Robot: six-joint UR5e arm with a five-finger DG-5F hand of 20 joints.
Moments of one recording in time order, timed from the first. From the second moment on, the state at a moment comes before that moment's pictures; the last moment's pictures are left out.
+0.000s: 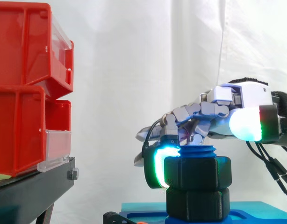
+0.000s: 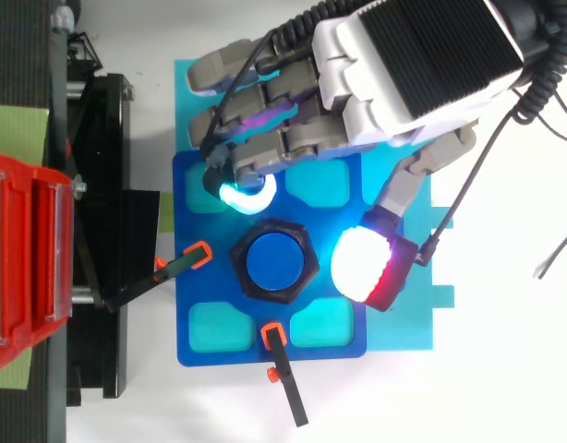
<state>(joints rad) -0.10 -2.37 -1.08 -2.67 -2.20 -1.25</state>
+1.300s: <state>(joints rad) -0.08 -2.33 -1.05 -2.99 -1.91 -1.32</state>
